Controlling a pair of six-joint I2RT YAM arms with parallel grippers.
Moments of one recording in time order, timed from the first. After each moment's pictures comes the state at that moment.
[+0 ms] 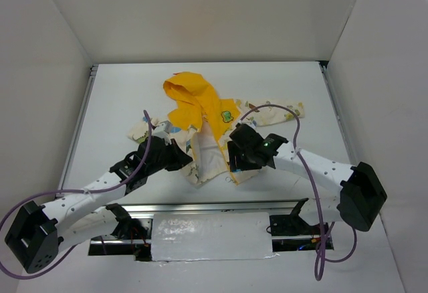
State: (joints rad) left arm -0.68 0.97 0.51 -0.06 0.03 -0.82; right arm 0.78 1.29 0.89 -0.65 0.10 0.66
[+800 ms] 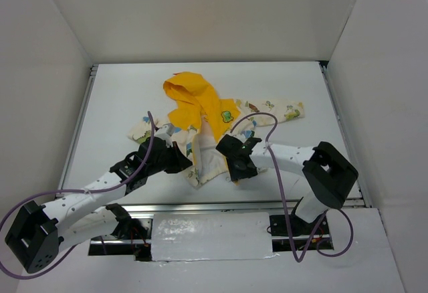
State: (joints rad) left arm -0.68 0.97 0.50 -0.11 0.08 -0.76; right arm 0.87 1.56 0.88 -0.69 0.25 0.64
